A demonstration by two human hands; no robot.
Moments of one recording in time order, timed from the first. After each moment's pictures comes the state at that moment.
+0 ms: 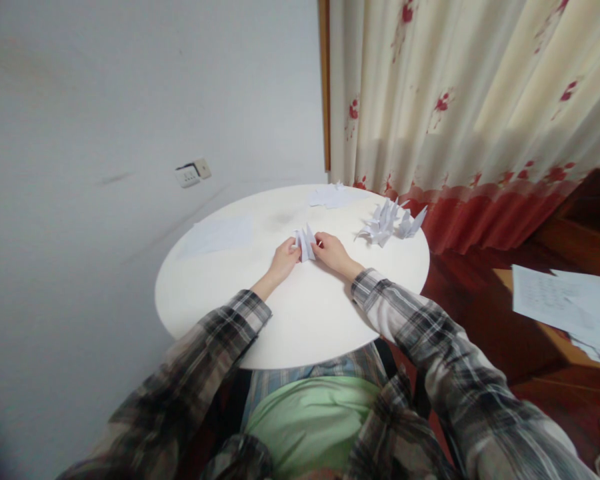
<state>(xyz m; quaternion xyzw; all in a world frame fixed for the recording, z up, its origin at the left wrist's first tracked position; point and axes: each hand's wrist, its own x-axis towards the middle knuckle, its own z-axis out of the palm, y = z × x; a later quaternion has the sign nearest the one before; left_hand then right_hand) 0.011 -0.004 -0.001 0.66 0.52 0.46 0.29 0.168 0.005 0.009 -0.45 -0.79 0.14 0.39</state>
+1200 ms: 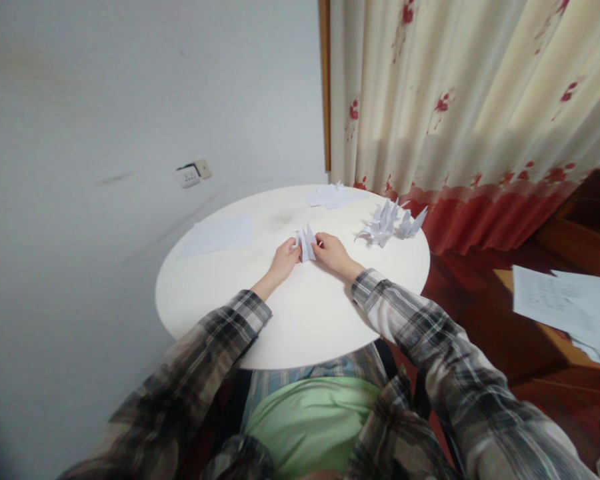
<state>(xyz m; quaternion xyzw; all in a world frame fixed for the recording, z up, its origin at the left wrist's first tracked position) 0.011 -0.003 0.000 0.67 0.52 0.46 0.27 0.169 0.004 0.012 -0.45 -0.79 0.15 0.39</state>
